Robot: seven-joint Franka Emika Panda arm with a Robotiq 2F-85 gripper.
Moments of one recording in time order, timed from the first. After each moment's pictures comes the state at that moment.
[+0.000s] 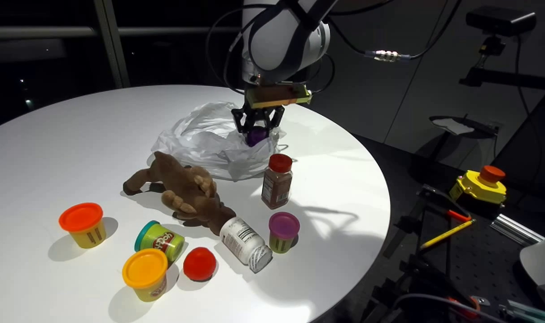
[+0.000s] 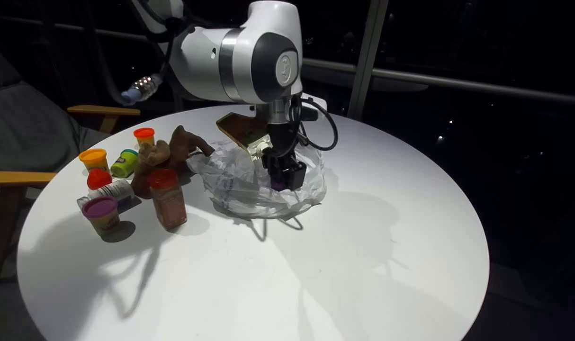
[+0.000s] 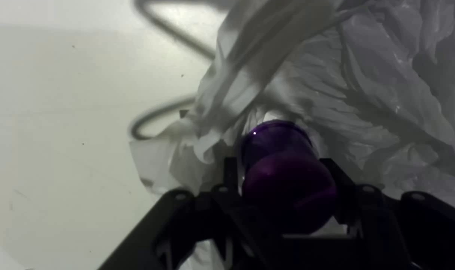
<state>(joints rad) 0.11 0.70 -0.12 -1.85 -0.08 2.60 0.58</state>
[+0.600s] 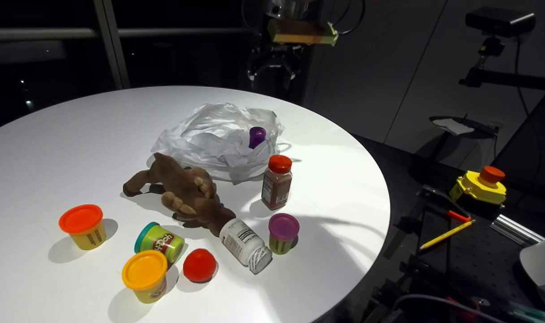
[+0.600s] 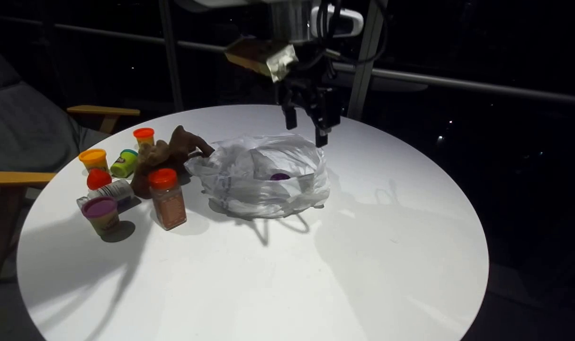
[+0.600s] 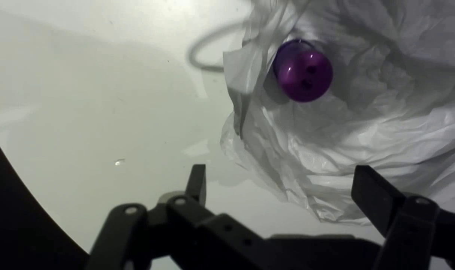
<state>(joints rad) 0.14 0.40 -0.21 -1.97 -0.09 2.52 0.52</state>
